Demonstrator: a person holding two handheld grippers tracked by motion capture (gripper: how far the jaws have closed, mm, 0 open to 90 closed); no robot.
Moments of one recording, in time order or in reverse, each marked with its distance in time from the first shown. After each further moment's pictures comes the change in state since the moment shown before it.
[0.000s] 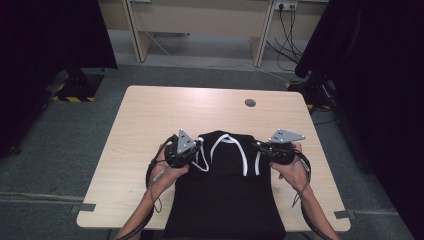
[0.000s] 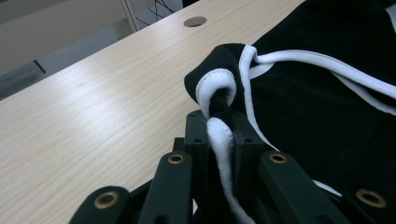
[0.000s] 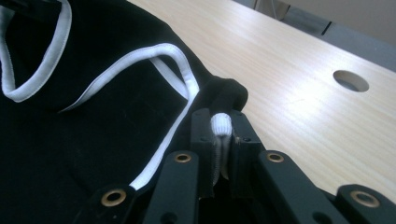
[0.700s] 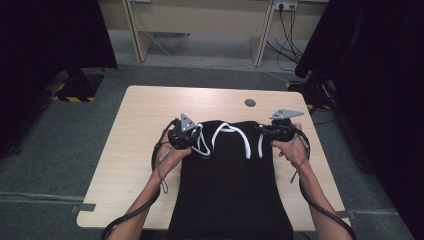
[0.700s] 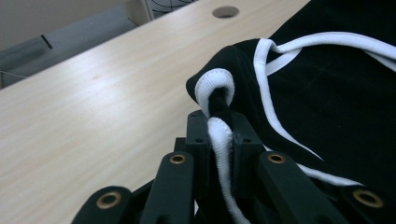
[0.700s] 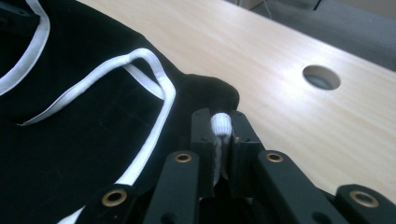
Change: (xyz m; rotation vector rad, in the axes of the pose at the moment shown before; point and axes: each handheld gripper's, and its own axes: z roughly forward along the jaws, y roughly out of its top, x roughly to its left) left arm 0.038 0.025 0.041 0.046 0.050 -0.087; right arm -0.053 0.035 0.025 0.059 -0.028 0.083
